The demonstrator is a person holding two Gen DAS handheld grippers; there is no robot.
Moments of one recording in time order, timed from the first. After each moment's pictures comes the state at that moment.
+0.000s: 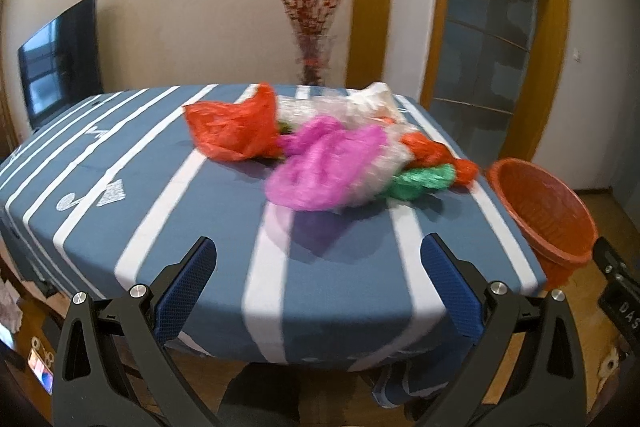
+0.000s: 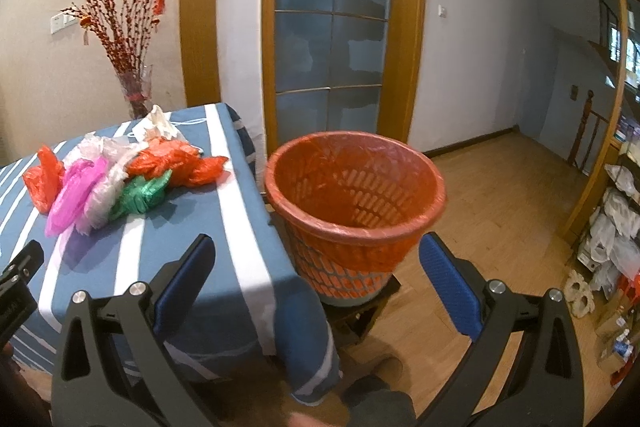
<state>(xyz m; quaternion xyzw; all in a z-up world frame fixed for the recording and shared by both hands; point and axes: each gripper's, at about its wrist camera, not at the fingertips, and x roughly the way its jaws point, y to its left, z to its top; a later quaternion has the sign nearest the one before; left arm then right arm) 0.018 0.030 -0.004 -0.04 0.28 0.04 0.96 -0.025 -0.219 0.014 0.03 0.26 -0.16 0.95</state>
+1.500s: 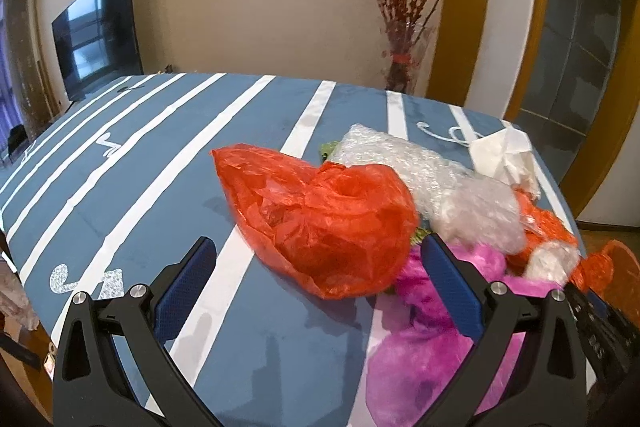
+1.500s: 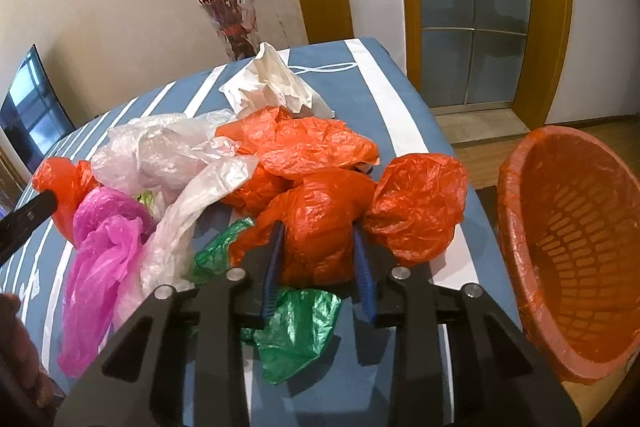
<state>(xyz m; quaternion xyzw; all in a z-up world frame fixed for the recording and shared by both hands) 0.190 0.114 0.007 -0.07 0.34 0.15 0.93 0.211 -0.142 -0.036 0.05 0.39 0.05 0.92</state>
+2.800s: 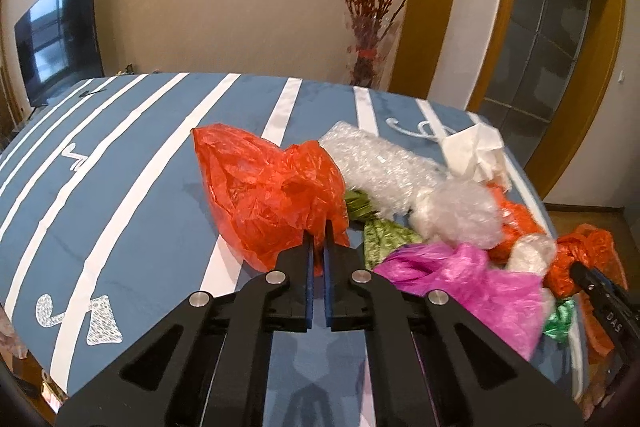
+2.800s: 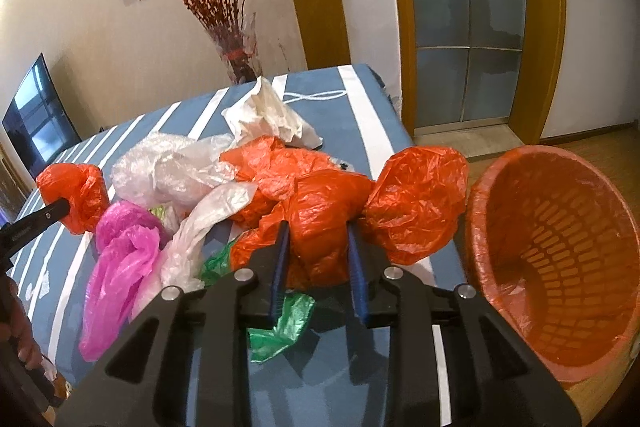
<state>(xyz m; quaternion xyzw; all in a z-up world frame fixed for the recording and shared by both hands) 0.190 0.131 0.017 -0.08 0.34 0.06 0.93 0.186 -0.161 -0.004 0.06 0.35 0.05 0.93</state>
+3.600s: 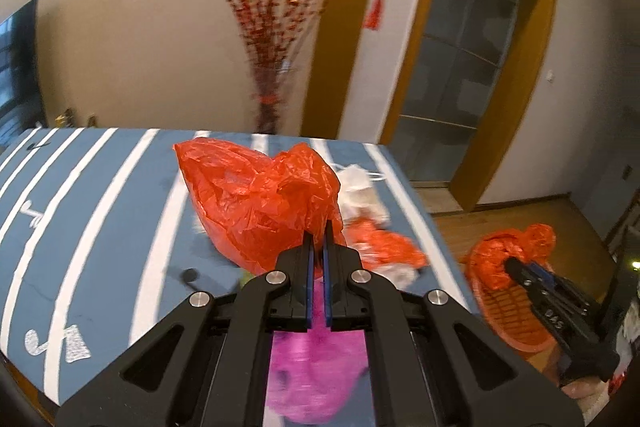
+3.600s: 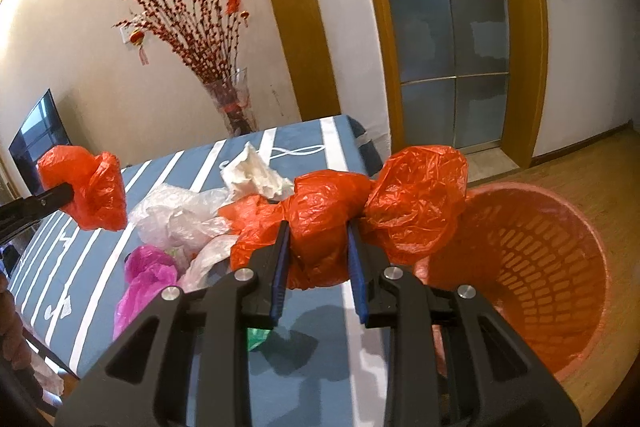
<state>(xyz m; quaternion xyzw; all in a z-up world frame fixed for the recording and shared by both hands) 0.164 0.053 0.093 -0.07 0.29 -0.07 0.95 0.158 -0.210 0.045 0.09 0.30 0.04 0.95</state>
